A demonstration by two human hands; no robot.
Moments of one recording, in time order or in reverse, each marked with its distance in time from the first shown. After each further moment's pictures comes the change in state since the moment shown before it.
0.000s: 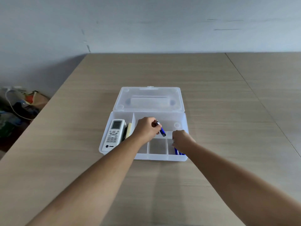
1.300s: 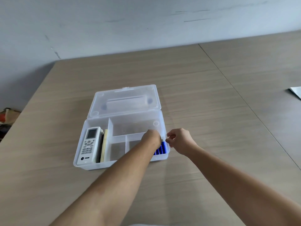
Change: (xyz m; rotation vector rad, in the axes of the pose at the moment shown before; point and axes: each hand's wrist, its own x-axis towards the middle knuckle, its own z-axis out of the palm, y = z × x) left_hand 0.019 0.048 0.108 0.678 -0.422 -0.358; right_hand -0.035 0.067 -0.009 0.682 0.182 0.095
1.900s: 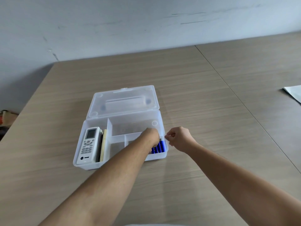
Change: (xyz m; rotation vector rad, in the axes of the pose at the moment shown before) left_hand -0.004 -0.004 -0.011 0.071 -0.041 0.039; right_hand -0.002 -0.003 -0.005 -0.028 0.022 0.006
